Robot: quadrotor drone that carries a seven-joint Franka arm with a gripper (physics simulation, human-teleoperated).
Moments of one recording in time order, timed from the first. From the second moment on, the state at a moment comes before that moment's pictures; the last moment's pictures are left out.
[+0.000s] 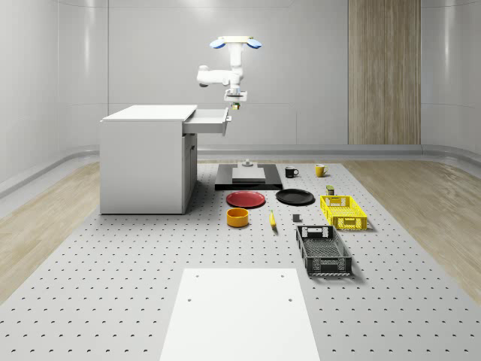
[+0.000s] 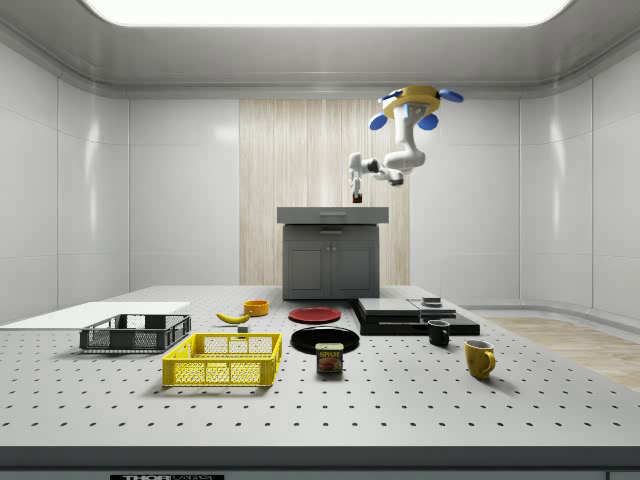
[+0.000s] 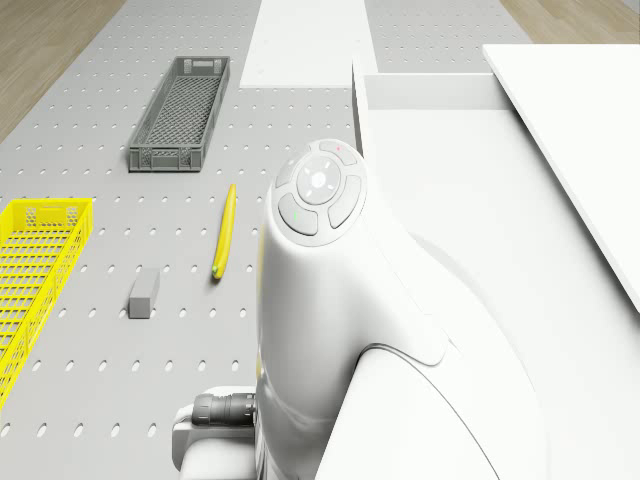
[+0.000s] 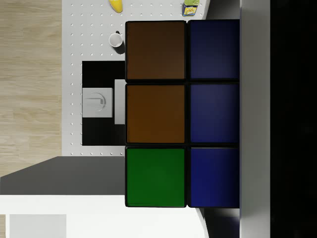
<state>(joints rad) -1.22 -1.59 1.45 -2.84 -1.68 1.63 1.71</state>
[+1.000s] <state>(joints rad) -1.22 -1.60 1.45 -2.84 -1.68 1.63 1.71</state>
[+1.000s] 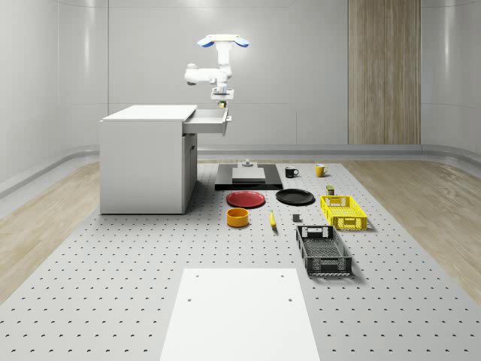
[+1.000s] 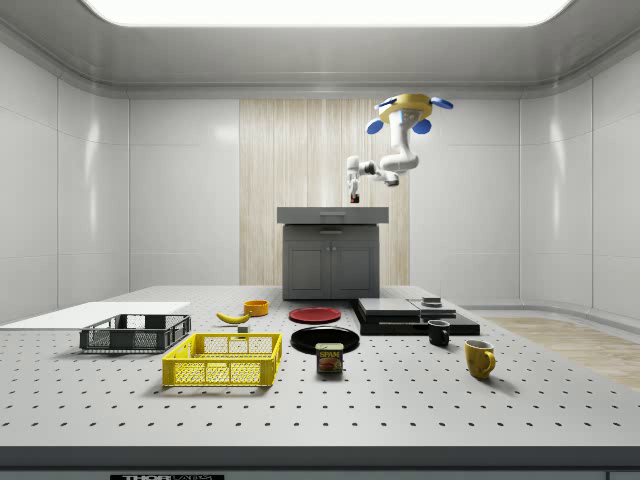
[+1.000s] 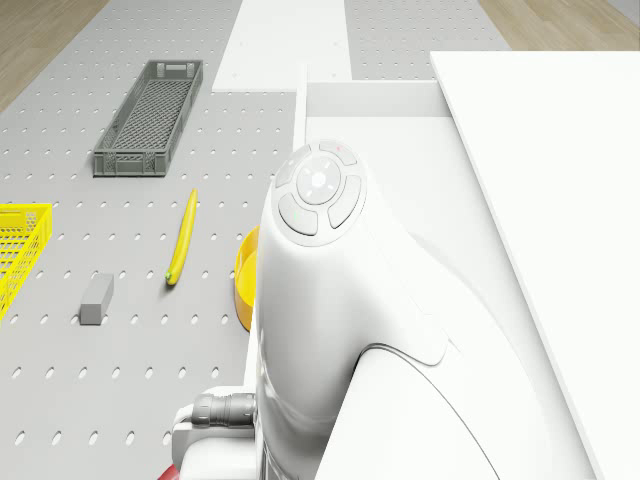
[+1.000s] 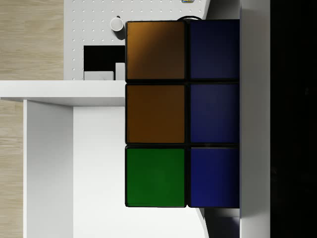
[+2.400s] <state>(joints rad) -1.24 -1.60 1.34 -2.82 -1.78 1.67 1.71</state>
